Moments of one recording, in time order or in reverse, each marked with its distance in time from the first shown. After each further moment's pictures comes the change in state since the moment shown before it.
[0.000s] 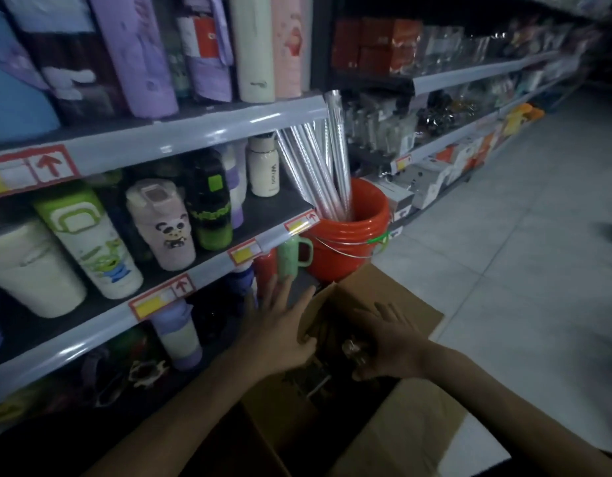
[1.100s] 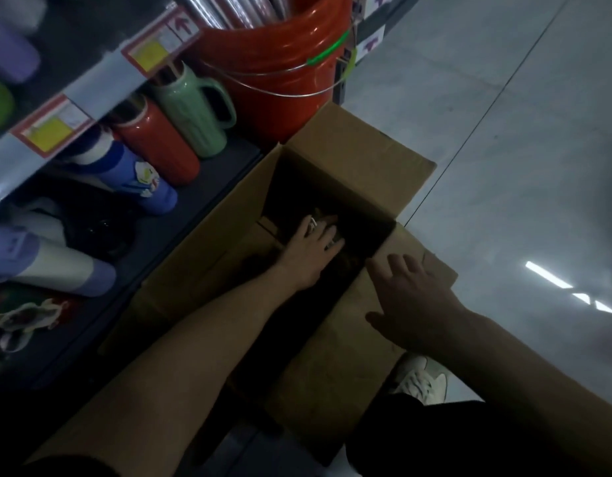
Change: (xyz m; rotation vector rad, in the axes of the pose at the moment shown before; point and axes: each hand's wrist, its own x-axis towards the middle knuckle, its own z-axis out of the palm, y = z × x) left_hand 0.165 0.107 0.268 0.508 -0.367 0.486; right_hand 0.013 0.122 0.121 -0.024 -0.167 0.059
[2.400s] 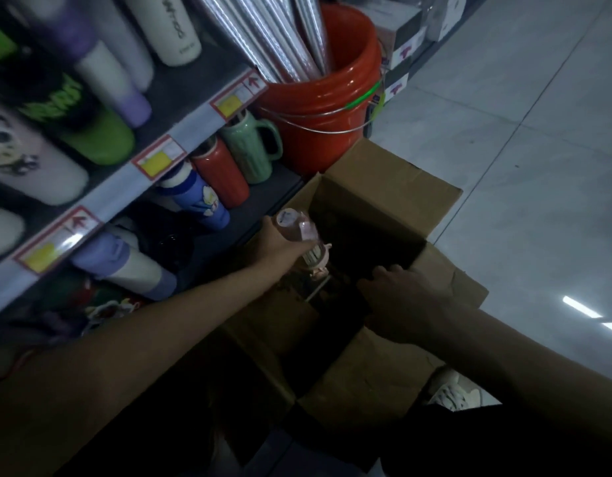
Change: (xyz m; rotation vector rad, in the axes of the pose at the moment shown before) left_hand -0.117 -0.074 -0.051 -1.589 0.400 -0.890; right_hand -0.015 -0.069 -0.046 -0.171 -0.005 -0.188
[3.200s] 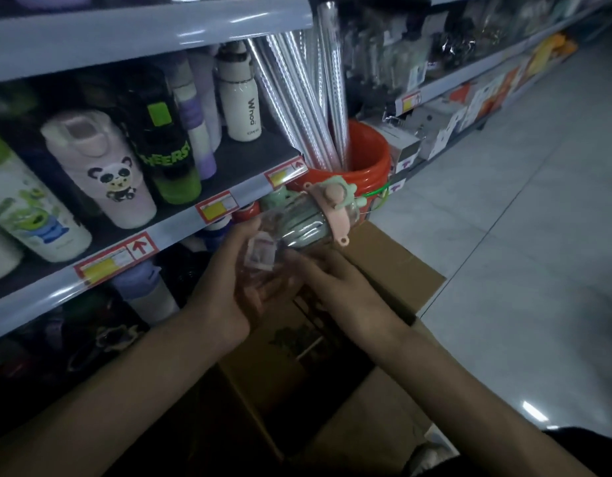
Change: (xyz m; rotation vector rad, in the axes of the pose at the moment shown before) left_hand -0.153 0.081 -0.146 -1.101 -0.286 -0.061; right_hand -0.031 -0.105 -0.114 1.433 0.385 -0.102
